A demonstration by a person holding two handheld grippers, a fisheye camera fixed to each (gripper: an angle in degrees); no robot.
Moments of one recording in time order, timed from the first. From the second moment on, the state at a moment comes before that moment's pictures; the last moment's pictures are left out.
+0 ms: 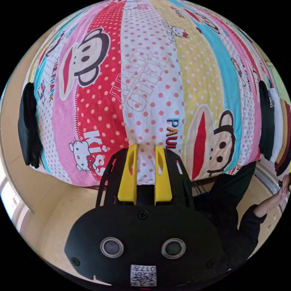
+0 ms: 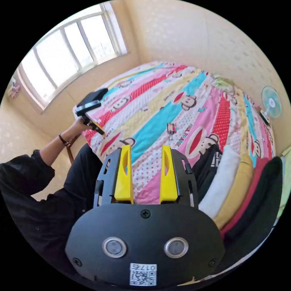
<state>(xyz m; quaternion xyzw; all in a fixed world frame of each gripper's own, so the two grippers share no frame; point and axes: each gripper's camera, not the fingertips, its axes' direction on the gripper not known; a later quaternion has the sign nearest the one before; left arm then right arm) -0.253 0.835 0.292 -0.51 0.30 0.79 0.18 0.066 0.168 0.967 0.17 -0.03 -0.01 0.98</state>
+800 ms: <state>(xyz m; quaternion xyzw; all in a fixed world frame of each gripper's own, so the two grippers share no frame) -0.150 0.876 0.380 -0.65 0.30 0.70 0.01 -0.033 -0.233 1.256 -0.51 0.05 -0.02 0.86</state>
